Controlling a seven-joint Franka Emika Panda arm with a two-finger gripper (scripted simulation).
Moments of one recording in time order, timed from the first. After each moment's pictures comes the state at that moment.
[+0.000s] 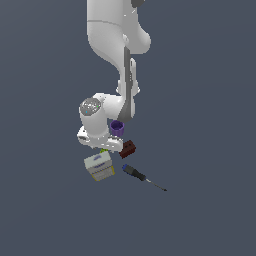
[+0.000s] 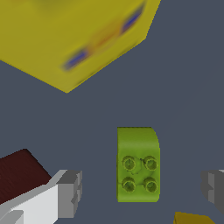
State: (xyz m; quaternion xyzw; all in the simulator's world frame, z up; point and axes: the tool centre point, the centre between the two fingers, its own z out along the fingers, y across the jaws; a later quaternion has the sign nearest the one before) arm -0.015 -0.122 0.037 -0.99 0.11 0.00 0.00
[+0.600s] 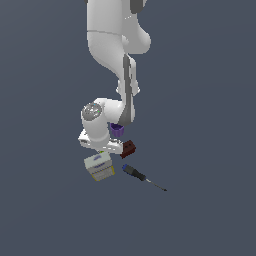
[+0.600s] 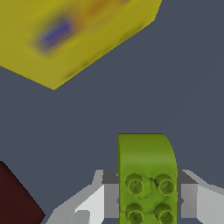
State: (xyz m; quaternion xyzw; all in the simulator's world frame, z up) arm -0.014 -0.123 0.014 -0.99 0.11 0.00 0.00
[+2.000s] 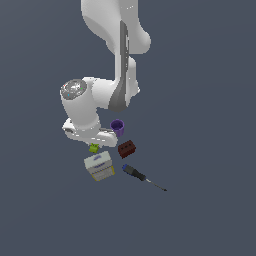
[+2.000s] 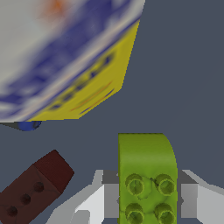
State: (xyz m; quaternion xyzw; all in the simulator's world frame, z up) arm 0.009 -0.143 0.119 -0.99 0.11 0.00 0.00
